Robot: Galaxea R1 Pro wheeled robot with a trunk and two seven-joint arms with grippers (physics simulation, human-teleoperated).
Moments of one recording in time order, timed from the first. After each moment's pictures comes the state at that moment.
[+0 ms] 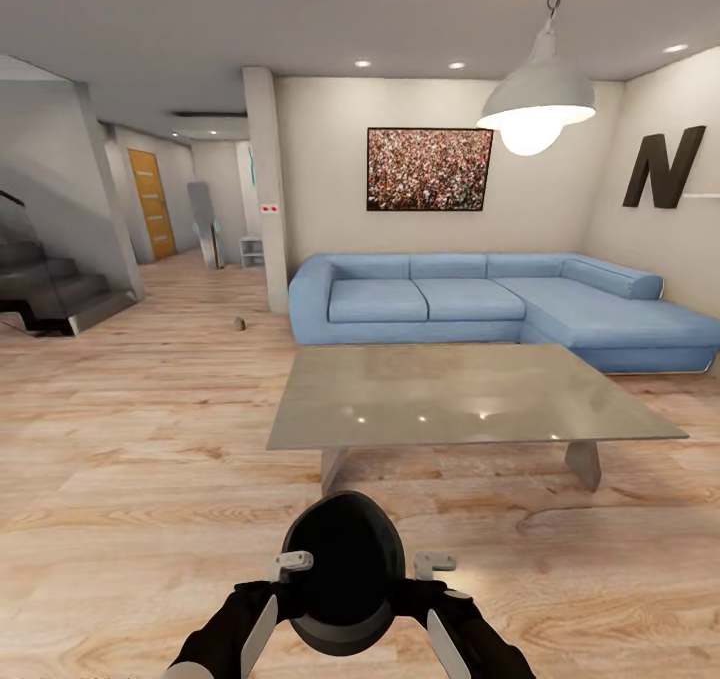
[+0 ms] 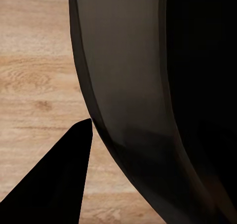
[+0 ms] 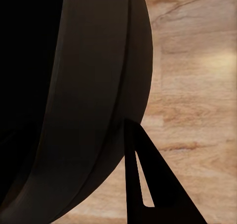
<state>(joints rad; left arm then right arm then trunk) -0.50 -0.17 0.12 -0.47 -0.02 0.38 0.08 -0.44 0.17 0.11 -0.55 -0.16 0.27 -0.03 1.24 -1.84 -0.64</state>
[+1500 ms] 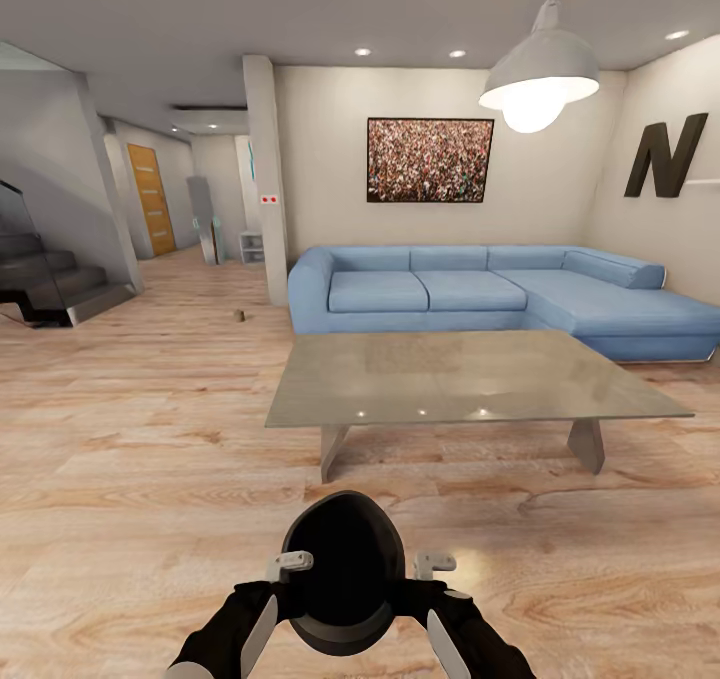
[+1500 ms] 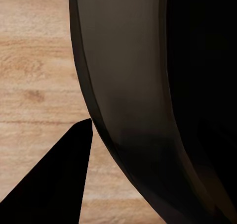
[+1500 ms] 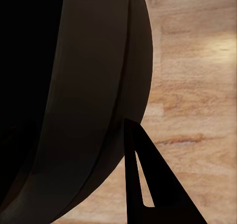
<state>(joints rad) -0.50 -0.17 0.12 -0.47 -0.02 0.38 0.08 -0.44 0.17 0.11 -0.55 -0.16 0.27 -0.03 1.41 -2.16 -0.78</state>
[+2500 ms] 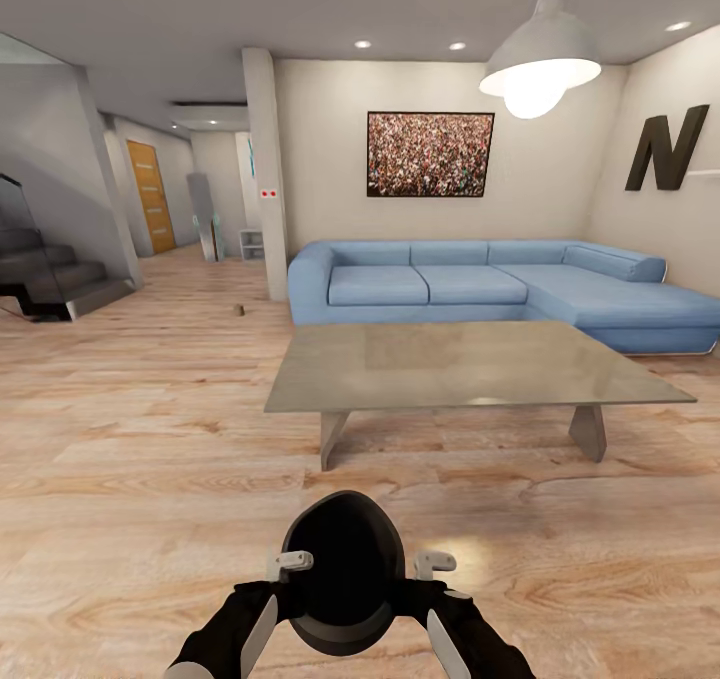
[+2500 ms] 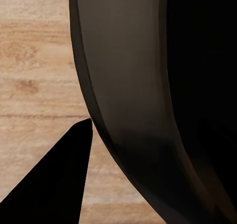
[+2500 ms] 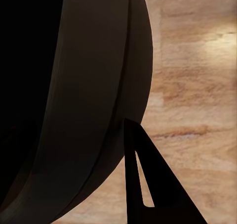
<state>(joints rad) -0.50 -0.17 0.12 -0.48 -0.02 0.38 0.08 -0.44 0.17 0.11 -0.55 -0.16 0.27 -0.03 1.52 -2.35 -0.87</state>
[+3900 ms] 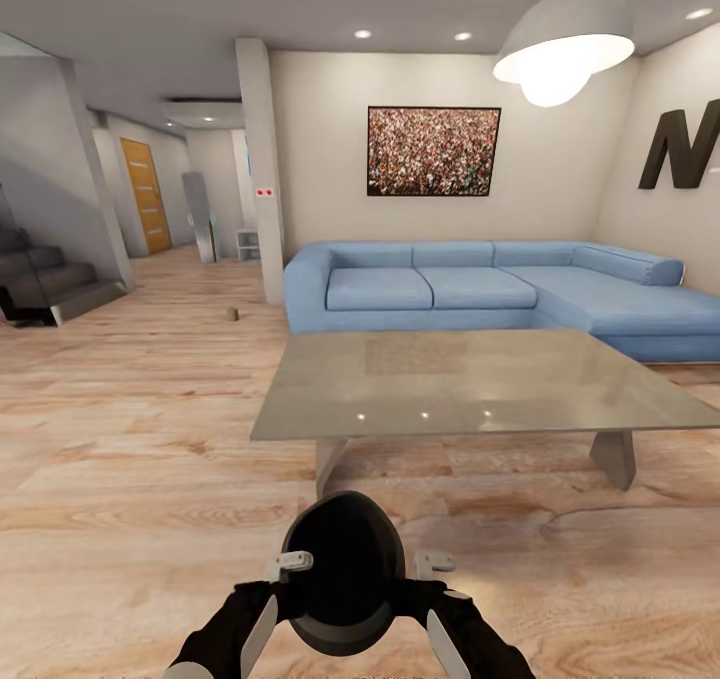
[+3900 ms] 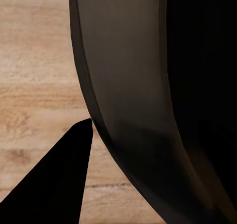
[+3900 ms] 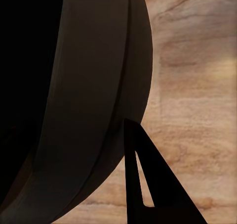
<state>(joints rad) -0.50 -0.17 0.12 -0.47 -0.02 0.39 0.08 -0.44 0.17 0.12 -0.55 -0.17 0.27 -0.03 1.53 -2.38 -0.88</state>
